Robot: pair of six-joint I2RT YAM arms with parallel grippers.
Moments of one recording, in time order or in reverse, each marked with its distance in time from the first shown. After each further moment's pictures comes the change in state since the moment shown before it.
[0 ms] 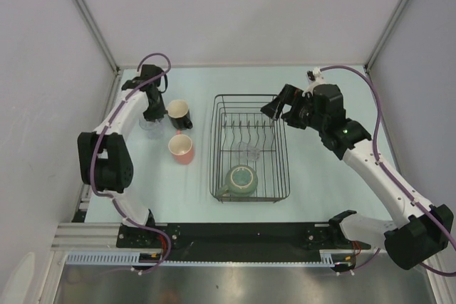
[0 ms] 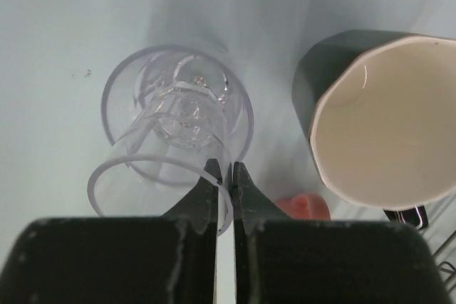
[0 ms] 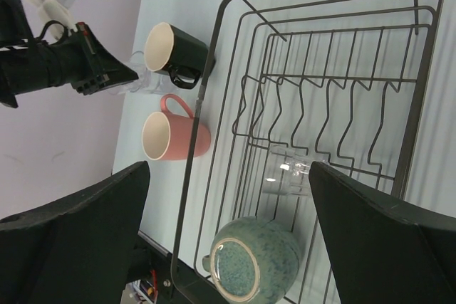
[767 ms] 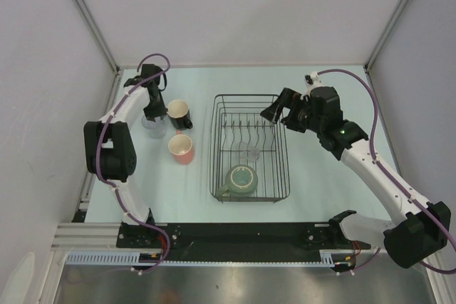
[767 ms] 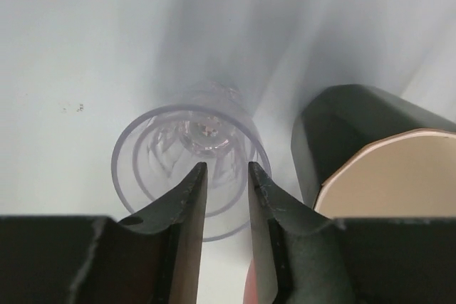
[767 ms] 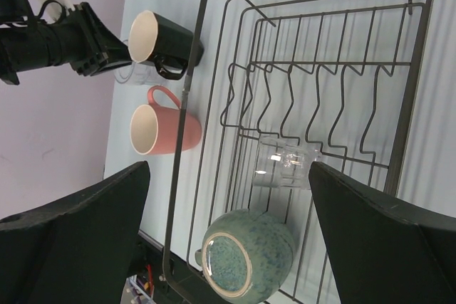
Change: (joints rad) left arm 0.037 0.132 0.040 0.056 0.028 -0.007; right arm 0.000 0.010 -0.032 -0.004 -0.001 0.005
